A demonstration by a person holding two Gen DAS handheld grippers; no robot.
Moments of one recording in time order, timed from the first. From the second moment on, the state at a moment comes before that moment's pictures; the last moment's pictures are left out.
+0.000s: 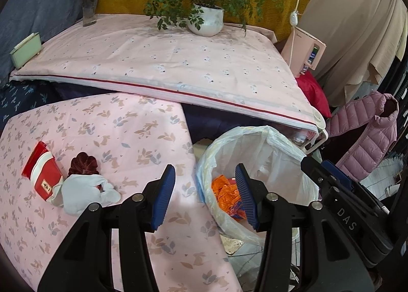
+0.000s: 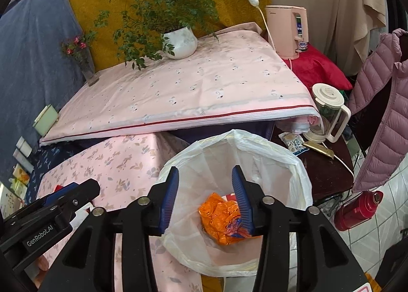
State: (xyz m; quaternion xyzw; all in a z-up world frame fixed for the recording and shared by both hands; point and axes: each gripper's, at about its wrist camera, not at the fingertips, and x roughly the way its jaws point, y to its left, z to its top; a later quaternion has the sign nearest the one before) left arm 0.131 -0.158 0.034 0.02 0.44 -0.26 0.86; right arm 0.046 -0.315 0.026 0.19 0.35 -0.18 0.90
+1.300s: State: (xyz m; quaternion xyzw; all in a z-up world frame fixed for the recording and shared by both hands) left arm 0.200 0.092 -0.062 -0.17 0.53 0.00 0.83; right arm 0.144 -0.124 -0.042 0.12 0.46 -0.03 0.88
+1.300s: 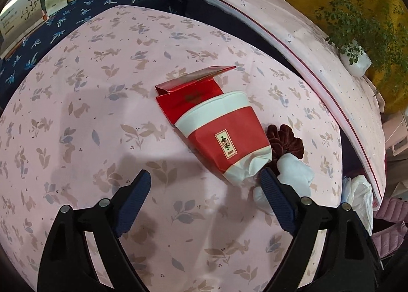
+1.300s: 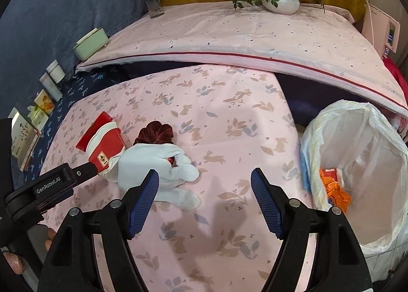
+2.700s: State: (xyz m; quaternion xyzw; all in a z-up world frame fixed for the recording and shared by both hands) left arm 0.187 0.047 -0.011 -0.16 0.49 -0.12 0.85; right arm 0.143 -0.122 -0.017 0.12 0.43 0.01 0.90
